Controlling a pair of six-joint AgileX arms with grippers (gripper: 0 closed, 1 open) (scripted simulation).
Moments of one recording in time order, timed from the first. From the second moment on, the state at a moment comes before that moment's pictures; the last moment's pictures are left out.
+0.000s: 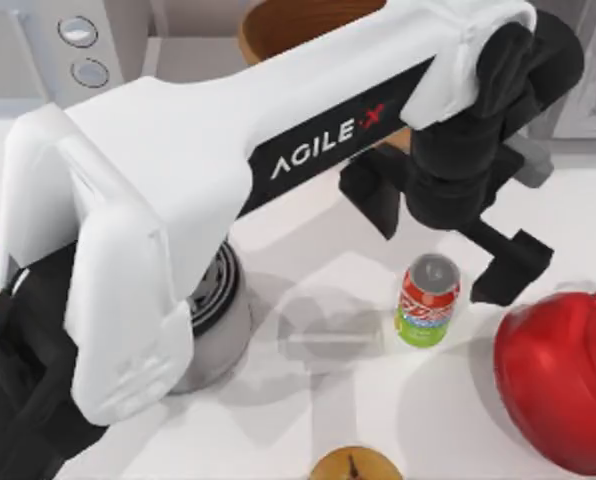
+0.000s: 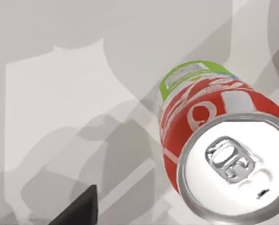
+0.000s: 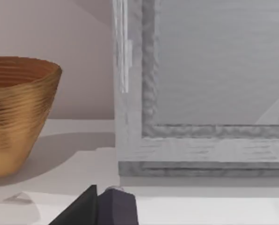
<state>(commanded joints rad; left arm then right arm) -0.91 2.41 2.33 -1.39 0.00 -0.09 0.00 0.00 0.00 0.00 0.00 0.00</state>
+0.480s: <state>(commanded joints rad) -0.87 2.40 2.26 -1.32 0.00 -0.05 0.00 0.00 0.00 0.00 0.00 0.00</state>
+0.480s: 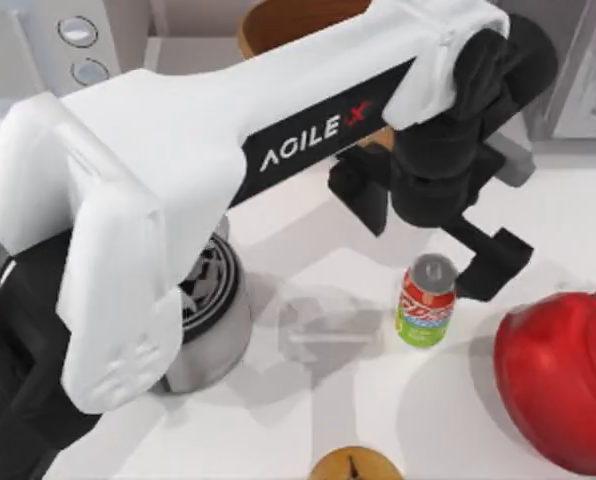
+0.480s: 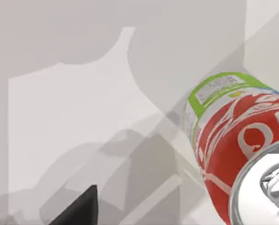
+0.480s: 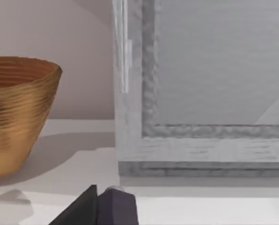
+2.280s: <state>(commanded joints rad) -0.91 2.43 2.12 -1.17 0.00 -0.09 0.00 0.00 0.00 0.00 0.00 0.00</state>
